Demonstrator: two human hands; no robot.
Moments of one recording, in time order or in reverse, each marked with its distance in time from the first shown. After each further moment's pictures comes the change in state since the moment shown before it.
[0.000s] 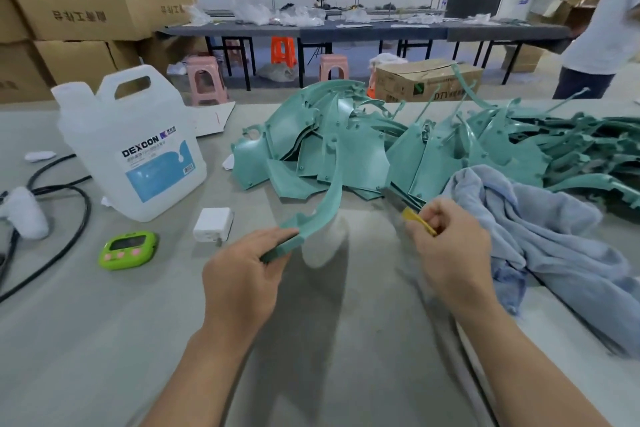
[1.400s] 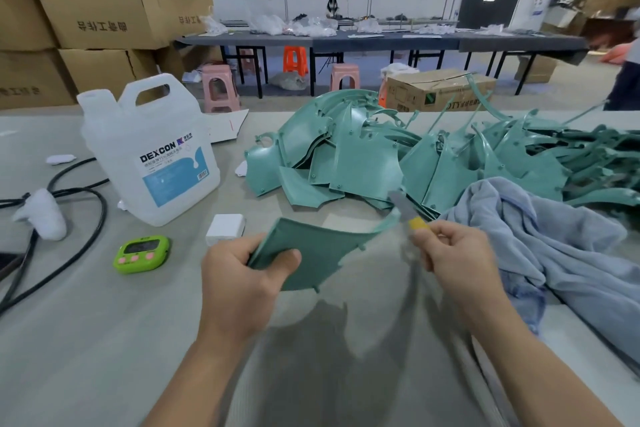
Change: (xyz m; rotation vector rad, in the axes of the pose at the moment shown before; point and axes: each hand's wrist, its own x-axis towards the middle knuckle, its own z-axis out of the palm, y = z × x) left_hand 0.008 0.012 -0.020 -0.454 -0.002 -0.284; right_hand 0.004 -0.002 0.006 0.252 -0.163 0.125
